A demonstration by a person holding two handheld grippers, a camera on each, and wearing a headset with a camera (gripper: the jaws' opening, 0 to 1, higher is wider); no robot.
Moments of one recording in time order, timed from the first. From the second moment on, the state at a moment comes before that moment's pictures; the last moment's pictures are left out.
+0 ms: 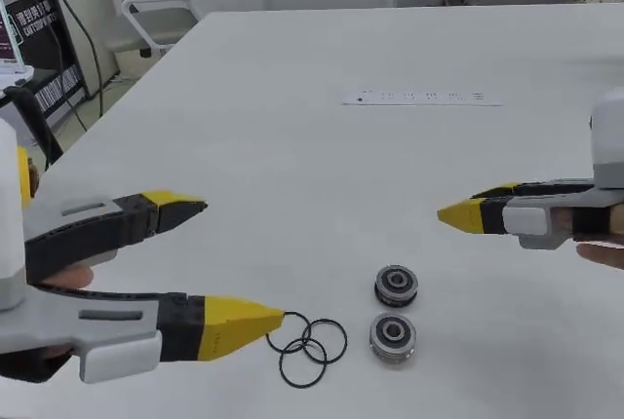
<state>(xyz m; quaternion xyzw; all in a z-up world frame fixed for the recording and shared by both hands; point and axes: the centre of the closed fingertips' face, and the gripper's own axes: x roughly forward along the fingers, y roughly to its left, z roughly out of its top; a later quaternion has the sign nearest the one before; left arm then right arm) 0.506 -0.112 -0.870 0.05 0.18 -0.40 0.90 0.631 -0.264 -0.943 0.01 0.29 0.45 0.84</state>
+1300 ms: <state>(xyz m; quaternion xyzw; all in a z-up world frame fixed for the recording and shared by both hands) 0.605 -0.207 -0.815 0.17 0.07 -0.48 0.86 0.598 -0.249 -1.004 -0.08 0.34 0.51 0.78</state>
